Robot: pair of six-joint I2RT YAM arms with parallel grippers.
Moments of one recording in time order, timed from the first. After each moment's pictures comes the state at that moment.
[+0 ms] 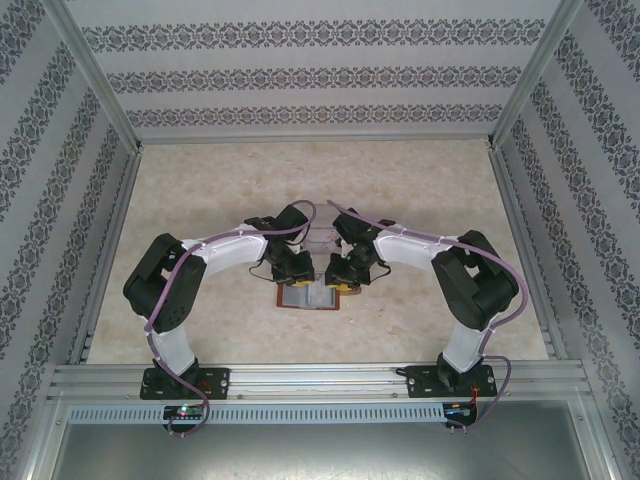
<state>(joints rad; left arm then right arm) -0.61 1.80 1.13 -0.62 0.41 -0.77 0.63 1.79 1.05 -0.61 -0.43 0.73</state>
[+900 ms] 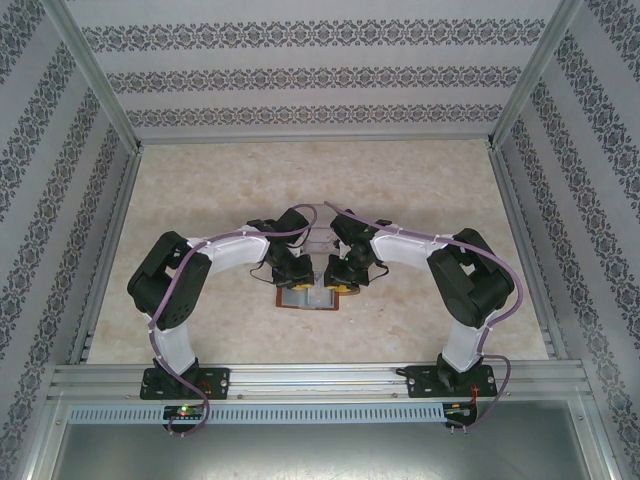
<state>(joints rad) -0.61 1.82 1.11 -0.61 0.42 -0.77 0.64 1.81 1.06 -0.62 -0.42 0.73</state>
